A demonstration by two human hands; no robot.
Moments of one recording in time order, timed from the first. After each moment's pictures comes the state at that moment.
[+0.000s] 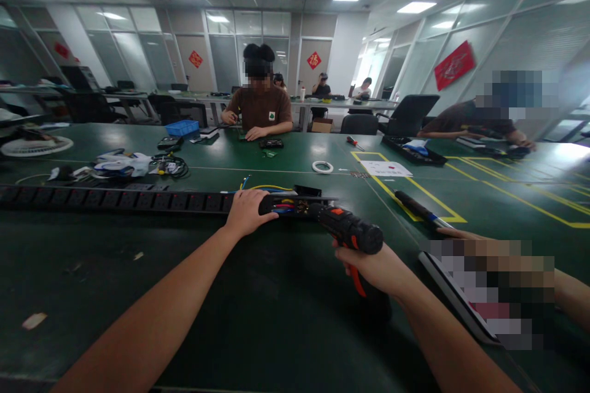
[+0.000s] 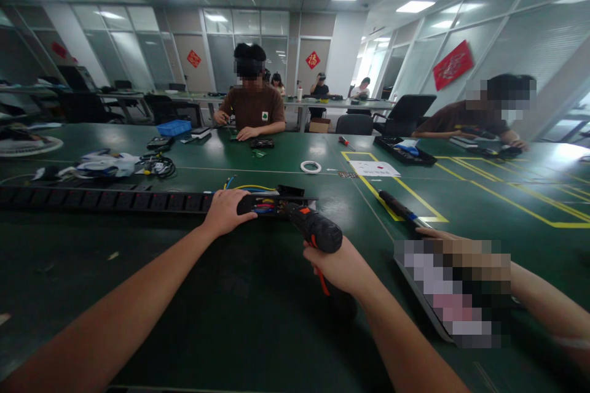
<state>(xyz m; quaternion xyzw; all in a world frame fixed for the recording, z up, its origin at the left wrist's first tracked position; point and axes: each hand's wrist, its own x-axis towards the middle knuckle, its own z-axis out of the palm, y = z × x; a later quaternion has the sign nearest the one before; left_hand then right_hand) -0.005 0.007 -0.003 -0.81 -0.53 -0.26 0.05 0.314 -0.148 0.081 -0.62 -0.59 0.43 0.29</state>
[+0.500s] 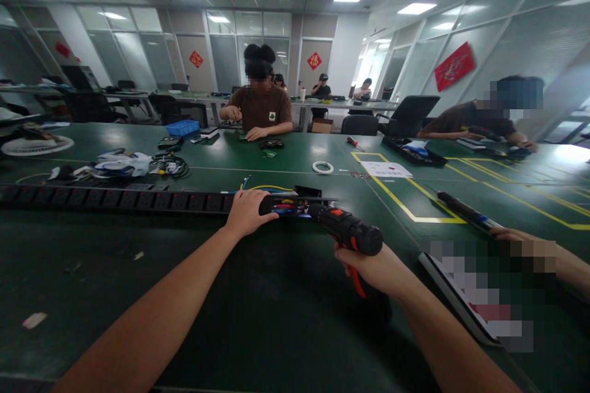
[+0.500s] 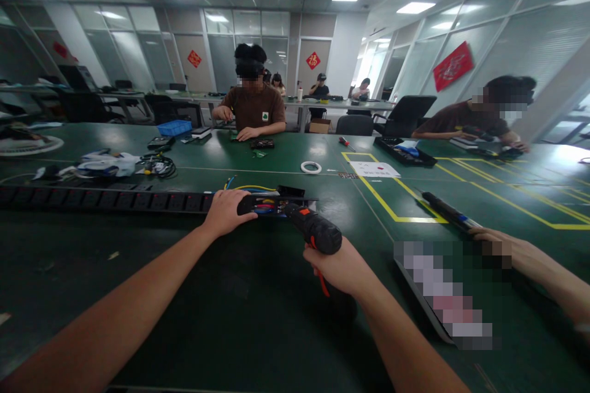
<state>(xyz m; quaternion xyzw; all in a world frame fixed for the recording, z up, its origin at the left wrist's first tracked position) -0.005 0.006 -0.003 -0.81 -0.52 -0.26 0.05 0.316 -0.147 0.080 -0.62 -0.61 0.41 0.27</state>
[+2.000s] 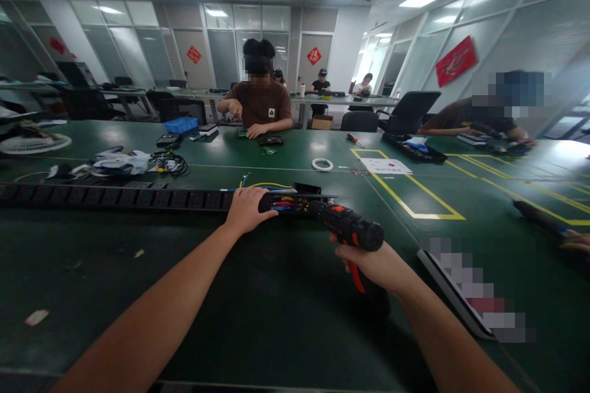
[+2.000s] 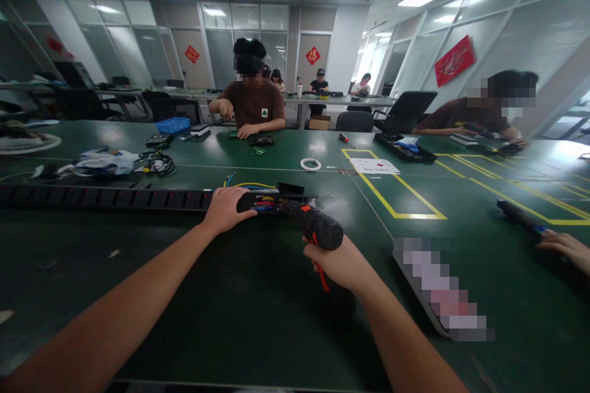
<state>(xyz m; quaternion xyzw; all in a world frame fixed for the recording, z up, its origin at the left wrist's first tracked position) -0.004 0.003 -0.001 -0.81 -0.53 -0.26 0.05 0.316 -0.147 0.077 -0.62 -0.58 0.44 0.29</state>
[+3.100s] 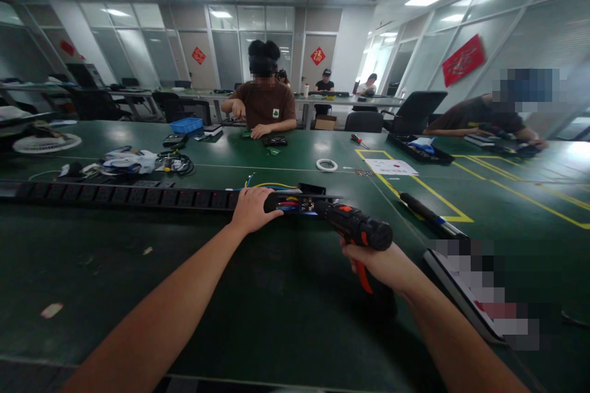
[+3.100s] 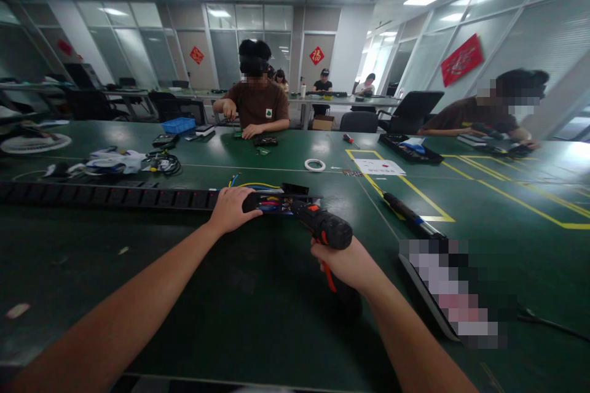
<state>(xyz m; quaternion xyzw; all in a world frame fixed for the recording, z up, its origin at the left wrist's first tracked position) -0.001 0.001 0.001 -0.81 -0.53 -0.26 0.05 0.320 -0.146 0.080 -0.62 -0.58 0.44 0.30</state>
